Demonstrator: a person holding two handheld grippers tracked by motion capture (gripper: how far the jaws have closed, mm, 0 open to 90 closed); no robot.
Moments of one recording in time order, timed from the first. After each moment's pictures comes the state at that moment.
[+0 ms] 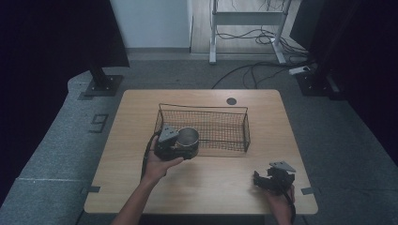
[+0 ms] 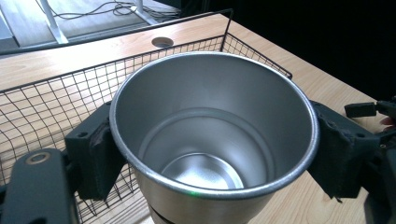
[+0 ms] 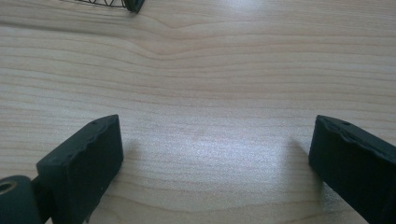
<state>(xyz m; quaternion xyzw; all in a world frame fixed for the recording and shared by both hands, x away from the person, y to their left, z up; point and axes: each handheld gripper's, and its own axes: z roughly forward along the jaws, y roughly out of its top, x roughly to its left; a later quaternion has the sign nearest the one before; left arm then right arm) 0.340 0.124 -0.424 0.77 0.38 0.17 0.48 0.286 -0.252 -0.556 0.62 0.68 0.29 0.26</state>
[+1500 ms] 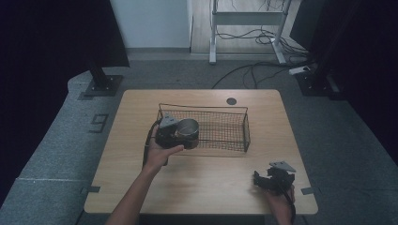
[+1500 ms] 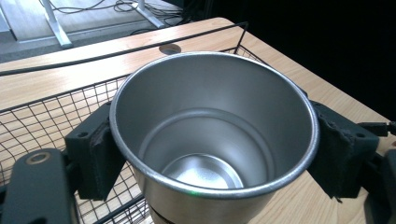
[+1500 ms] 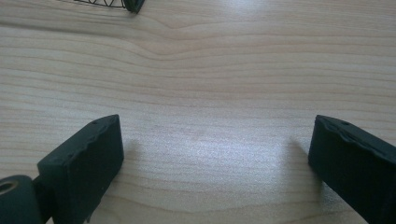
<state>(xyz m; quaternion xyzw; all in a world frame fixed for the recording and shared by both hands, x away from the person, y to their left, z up) 0.374 0.124 -0.415 0.77 0.39 0.16 0.48 0.286 -0.253 -0.556 0.62 0.68 0.29 0.26</state>
